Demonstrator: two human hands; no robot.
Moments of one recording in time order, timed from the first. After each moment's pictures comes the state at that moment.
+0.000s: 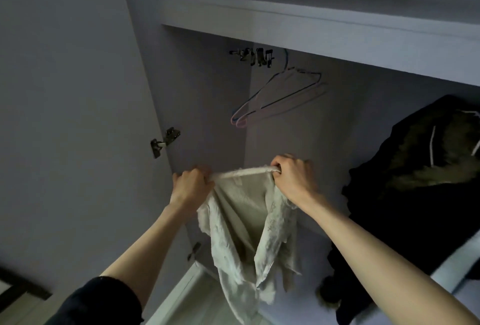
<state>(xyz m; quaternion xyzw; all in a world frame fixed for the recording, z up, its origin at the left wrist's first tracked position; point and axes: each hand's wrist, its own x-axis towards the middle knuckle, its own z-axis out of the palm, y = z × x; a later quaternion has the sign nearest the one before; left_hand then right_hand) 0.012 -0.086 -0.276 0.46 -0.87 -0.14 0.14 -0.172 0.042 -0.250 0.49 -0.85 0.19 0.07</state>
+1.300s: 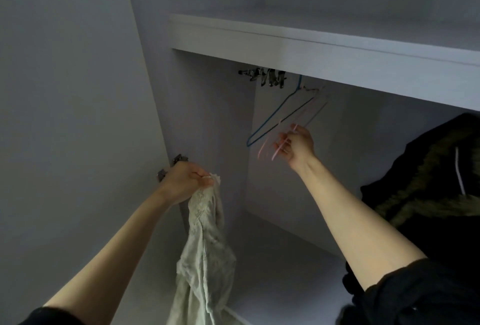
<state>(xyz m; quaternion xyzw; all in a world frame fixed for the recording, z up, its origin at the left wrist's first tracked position) 0.027 -0.176 -0.213 0.37 -0.80 -0.43 0.19 -0.219 -0.095 -0.205 0.08 -0.54 0.78 -0.31</state>
